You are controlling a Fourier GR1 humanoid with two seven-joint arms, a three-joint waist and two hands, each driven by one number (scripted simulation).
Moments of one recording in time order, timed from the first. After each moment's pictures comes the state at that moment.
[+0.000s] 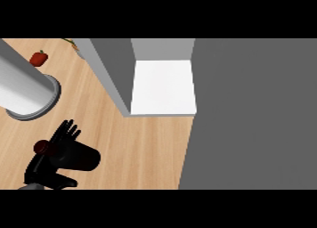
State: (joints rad) left arm -0.10 0.21 0.28 -0.83 0.14 -0.64 -0.46; right arm -0.65 -0.27 0.03 -2.49 -0.07 -0.19 1.04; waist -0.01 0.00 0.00
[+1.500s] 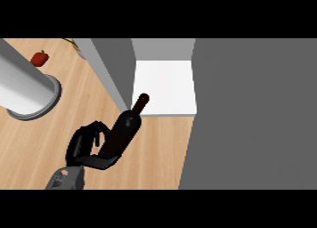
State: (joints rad) left arm -0.23 0.06 0.15 -0.79 -0.03 -0.22 -0.78; right arm -0.62 -0.27 0.02 -2.48 -0.08 -0.18 1.02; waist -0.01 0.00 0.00
